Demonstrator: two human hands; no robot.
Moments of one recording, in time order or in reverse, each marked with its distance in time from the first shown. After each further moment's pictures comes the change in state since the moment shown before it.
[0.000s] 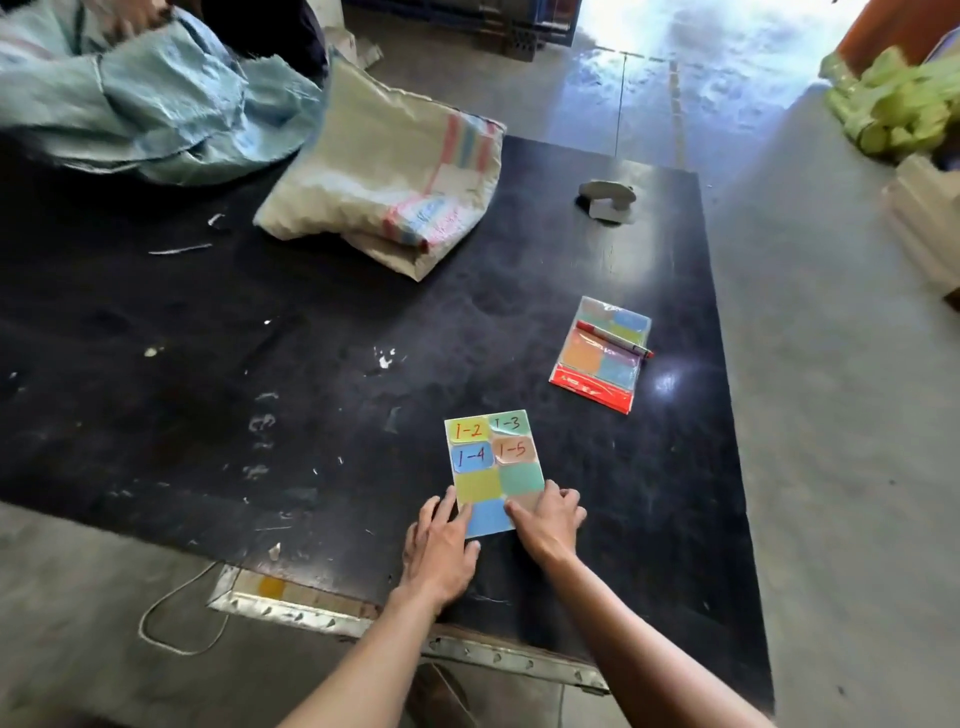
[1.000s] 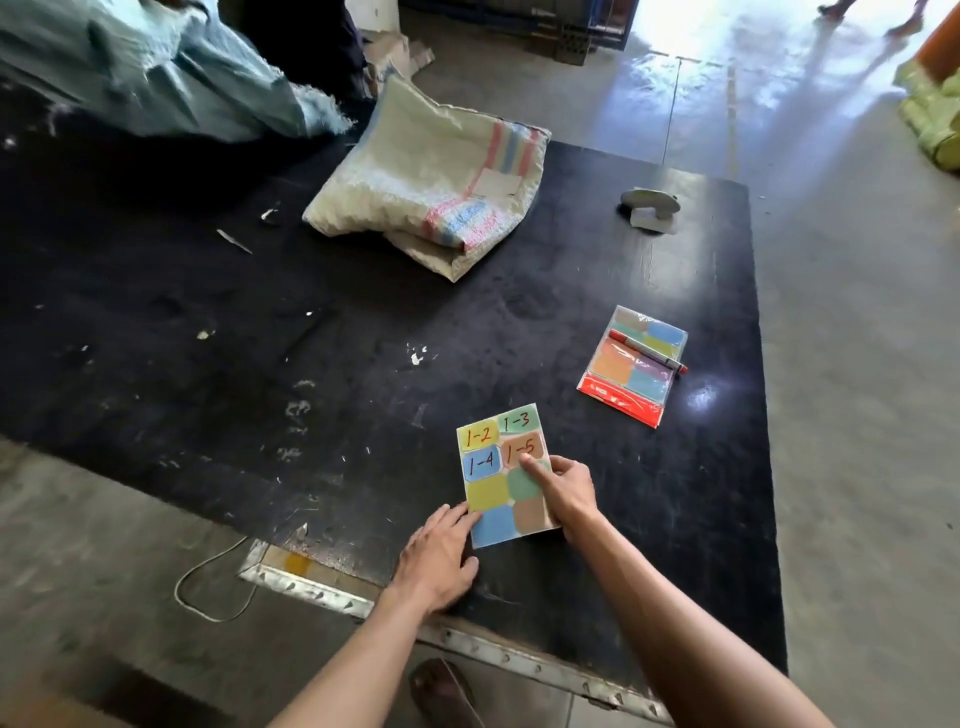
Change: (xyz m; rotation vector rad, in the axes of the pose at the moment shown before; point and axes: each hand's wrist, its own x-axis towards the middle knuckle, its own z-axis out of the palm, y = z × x) left_hand -0.013 -0.025 -0.001 -0.014 -0.019 0.048; right_hand 0.032 -0.024 -0.017 0.457 -0.172 -0.040
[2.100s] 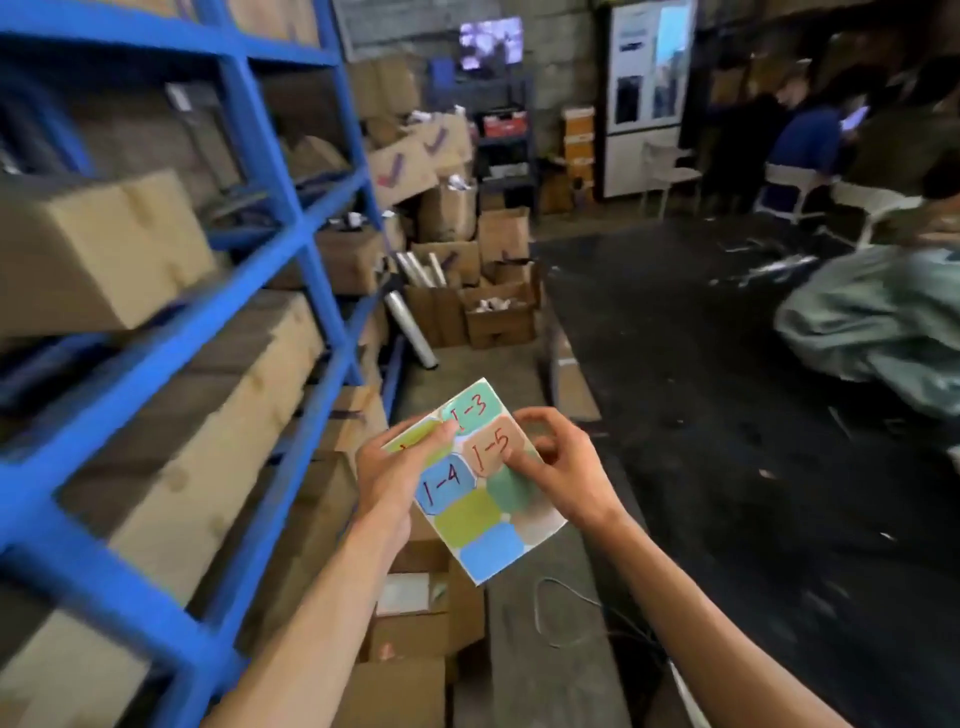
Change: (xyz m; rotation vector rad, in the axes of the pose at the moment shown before) left_hand -0.428 -0.156 -0.213 -1.277 1.889 -0.628; right_hand -0.374 -0.174 0.338 -0.269 -1.328 -1.097
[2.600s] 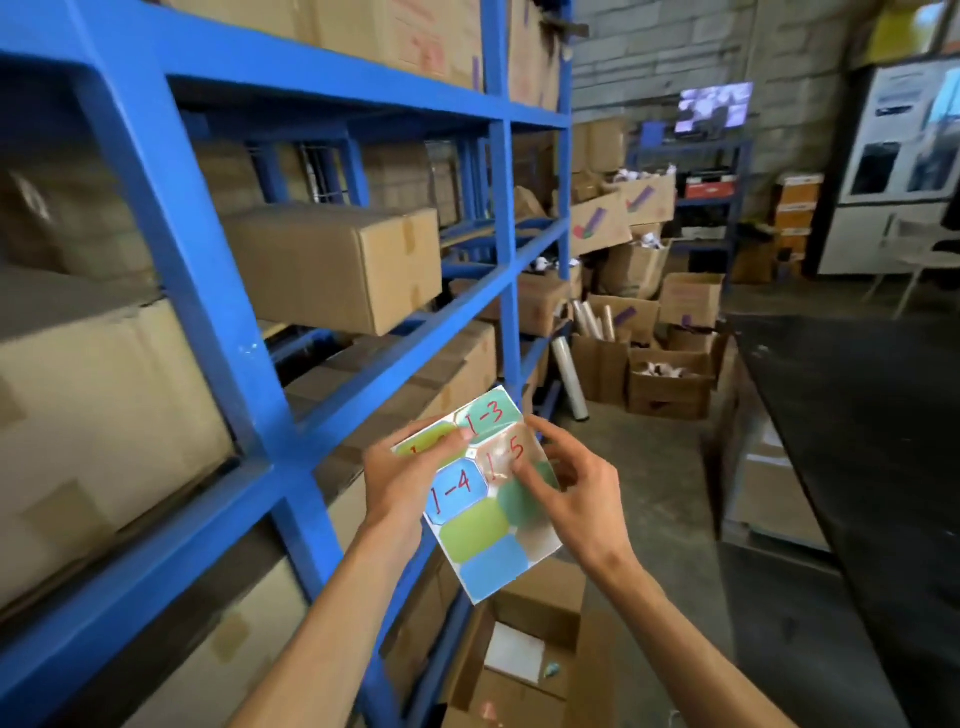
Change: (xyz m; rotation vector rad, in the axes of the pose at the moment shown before) left_hand 0.045 0.085 -0.197 -0.081 0.307 0.168; right_hand 0.063 -0.092 0.211 0.156 -0.135 -0.338
